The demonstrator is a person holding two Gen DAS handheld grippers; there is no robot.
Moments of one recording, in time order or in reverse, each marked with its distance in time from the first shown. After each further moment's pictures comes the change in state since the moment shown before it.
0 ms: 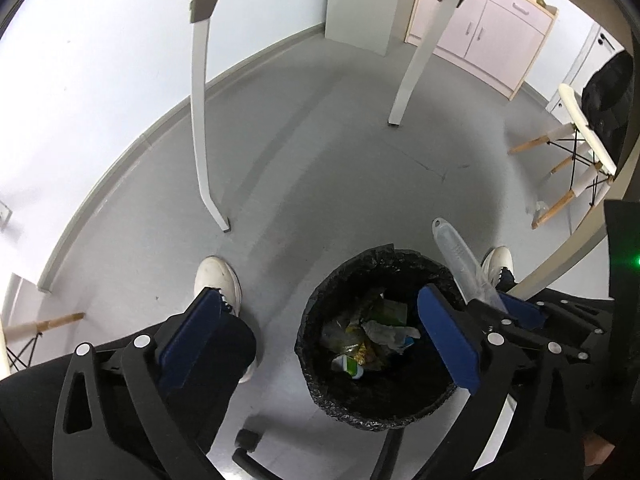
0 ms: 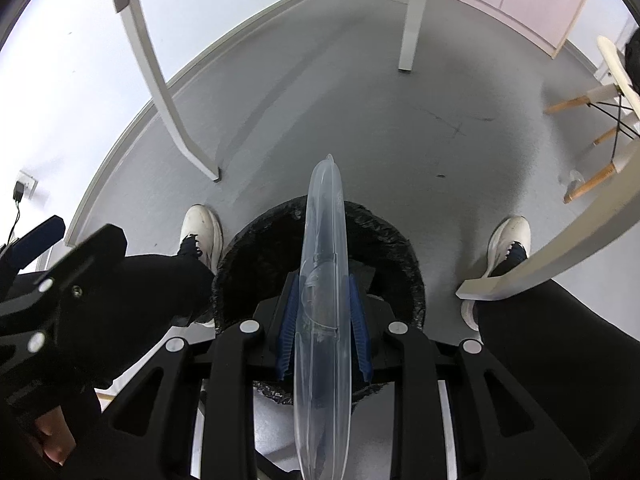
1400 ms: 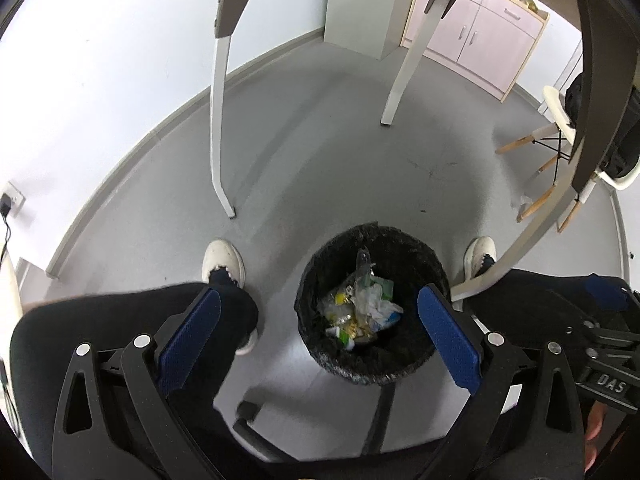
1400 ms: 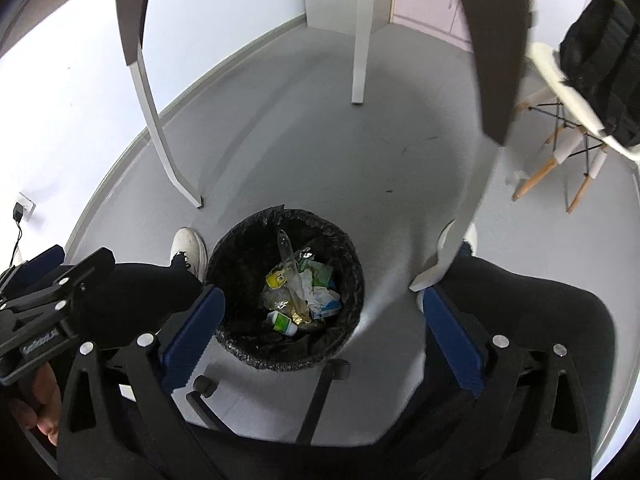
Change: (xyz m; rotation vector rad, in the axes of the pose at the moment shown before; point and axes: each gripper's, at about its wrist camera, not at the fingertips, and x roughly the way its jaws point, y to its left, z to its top) left arm -0.075 -0.004 -0.037 -0.010 -0.002 -0.013; right arm -0.116 -0.027 -0.057 0.069 -0.146 -0.101
